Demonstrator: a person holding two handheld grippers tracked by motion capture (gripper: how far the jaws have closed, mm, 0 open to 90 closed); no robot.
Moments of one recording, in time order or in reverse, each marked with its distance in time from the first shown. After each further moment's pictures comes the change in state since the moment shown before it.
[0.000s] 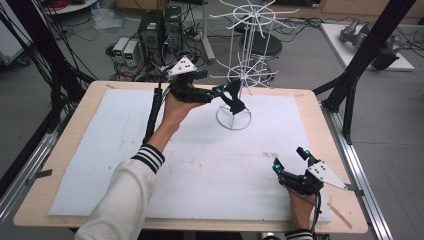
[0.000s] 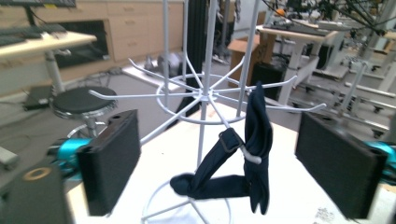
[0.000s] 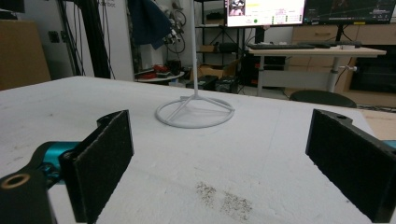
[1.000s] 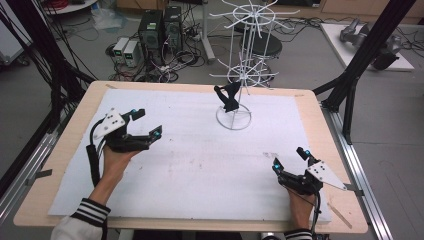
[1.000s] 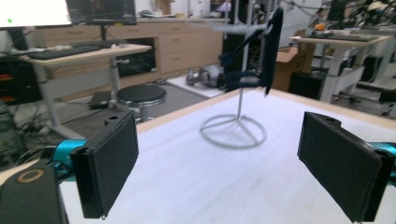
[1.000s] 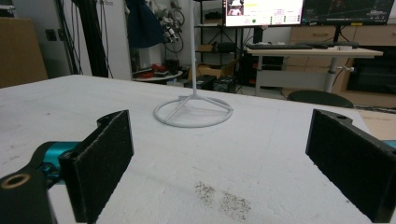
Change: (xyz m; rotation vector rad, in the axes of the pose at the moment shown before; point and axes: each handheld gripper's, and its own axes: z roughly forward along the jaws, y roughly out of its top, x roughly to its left) left arm 0.003 -0.114 -0.176 -0.090 0.190 0.024; right arm 0.001 0.000 0.000 0.001 -0.008 -0.010
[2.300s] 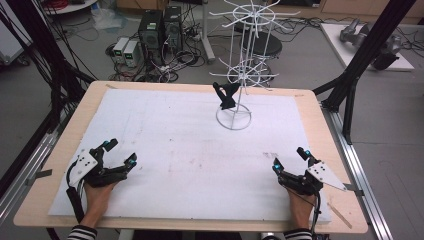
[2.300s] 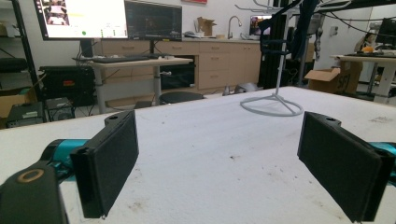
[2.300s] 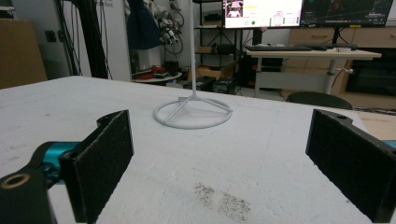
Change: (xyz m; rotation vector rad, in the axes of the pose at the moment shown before) left arm 0.004 -0.083 -0.071 -0.106 0.159 -0.017; right arm 0.000 0.000 -0.001 -0.007 -0.002 -0.001
